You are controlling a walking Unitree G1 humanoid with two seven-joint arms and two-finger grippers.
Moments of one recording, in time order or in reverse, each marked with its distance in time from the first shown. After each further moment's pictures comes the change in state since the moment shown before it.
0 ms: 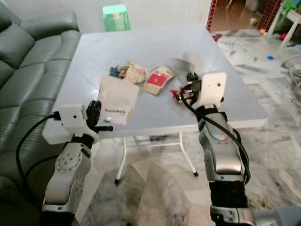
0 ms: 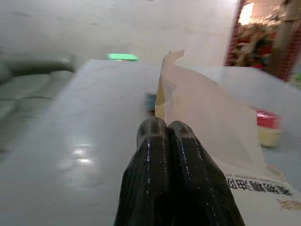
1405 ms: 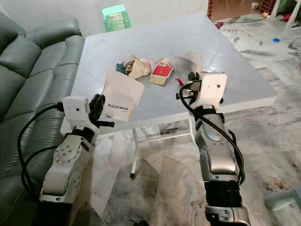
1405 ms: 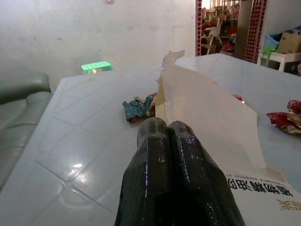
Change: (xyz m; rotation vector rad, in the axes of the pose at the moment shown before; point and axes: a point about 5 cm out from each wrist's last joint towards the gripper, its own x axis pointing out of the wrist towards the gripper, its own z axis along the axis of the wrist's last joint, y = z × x) left arm 0.017 -0.013 0.010 0.053 -0.007 -0.148; right arm -0.001 -0.012 -0.003 0.000 -0.037 -0.115
